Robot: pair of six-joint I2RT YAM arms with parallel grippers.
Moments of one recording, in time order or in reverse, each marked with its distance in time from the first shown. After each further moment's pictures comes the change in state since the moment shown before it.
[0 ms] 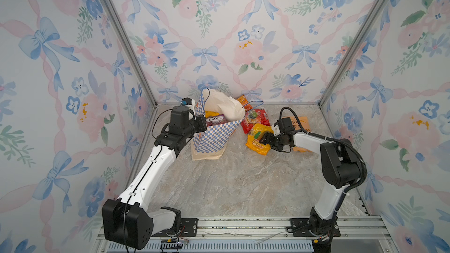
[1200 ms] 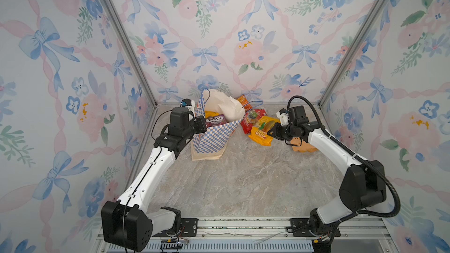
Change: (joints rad) left arm 0.000 -0.017 -0.020 0.008 0.004 0.000; right arm 0.005 -0.321 0.143 -0.286 -0.031 -0.085
